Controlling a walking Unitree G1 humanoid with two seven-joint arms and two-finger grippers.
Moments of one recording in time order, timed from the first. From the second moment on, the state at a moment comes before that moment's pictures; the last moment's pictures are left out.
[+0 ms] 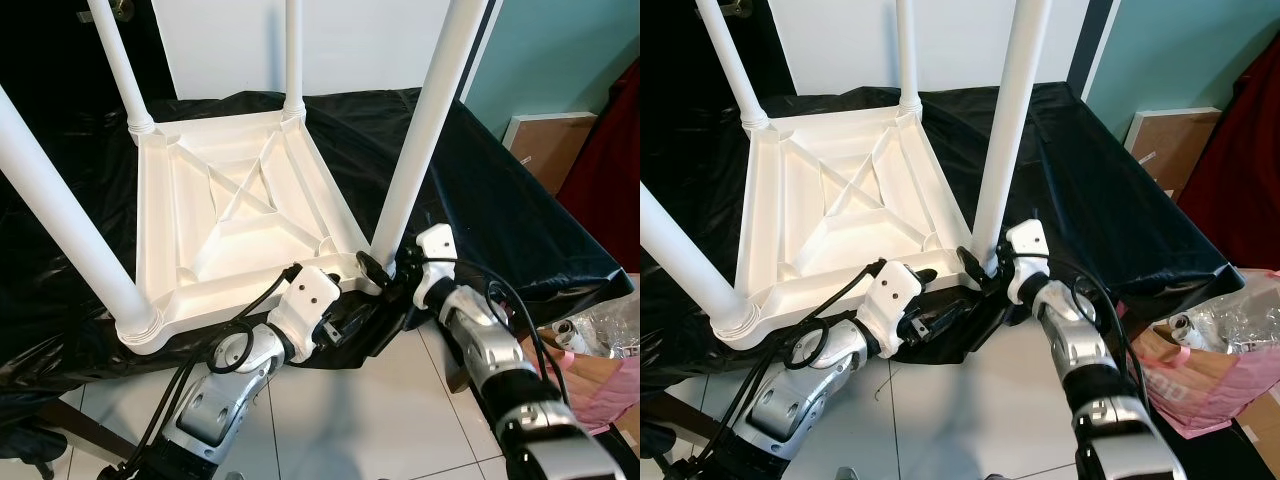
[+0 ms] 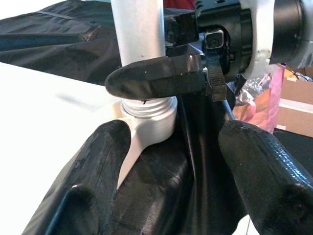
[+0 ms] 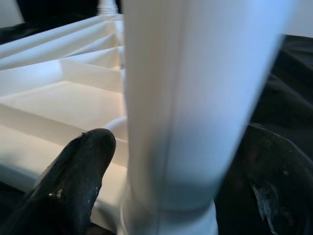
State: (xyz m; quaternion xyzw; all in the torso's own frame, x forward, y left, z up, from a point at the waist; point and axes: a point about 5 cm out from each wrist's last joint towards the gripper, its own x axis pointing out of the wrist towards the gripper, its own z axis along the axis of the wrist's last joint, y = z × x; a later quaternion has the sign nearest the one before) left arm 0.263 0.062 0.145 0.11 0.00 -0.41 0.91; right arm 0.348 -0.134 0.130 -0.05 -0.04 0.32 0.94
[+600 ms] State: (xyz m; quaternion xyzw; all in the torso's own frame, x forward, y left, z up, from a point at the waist) left arm 0.263 0.062 0.143 0.11 0.00 -0.41 0.91; right arm 0.358 -0.130 0.127 -0.08 -0.01 0.36 0.93
